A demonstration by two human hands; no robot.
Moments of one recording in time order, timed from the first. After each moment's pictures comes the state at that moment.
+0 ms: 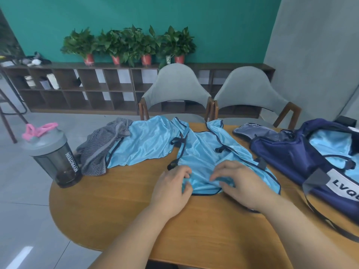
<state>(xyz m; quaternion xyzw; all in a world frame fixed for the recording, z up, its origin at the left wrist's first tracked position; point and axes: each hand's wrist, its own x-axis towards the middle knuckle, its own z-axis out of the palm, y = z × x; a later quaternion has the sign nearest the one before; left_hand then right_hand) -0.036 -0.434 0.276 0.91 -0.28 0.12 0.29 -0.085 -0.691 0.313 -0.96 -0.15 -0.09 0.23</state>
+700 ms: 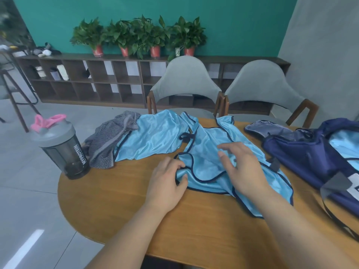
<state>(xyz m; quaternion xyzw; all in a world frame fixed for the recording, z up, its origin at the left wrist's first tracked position) -0.024 -0.406 0.270 0.90 -0.21 0.17 0.33 -0.052 -0.656 0.318 -0.91 -0.02 -0.23 0.33</state>
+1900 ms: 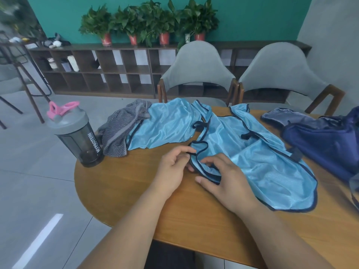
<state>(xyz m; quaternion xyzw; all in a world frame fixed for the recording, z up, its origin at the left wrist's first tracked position) -0.019 -0.392 0.283 0.73 -0.12 -0.02 0.67 -0.072 -0.582 0.268 -0.91 -0.12 -0.18 0.36</state>
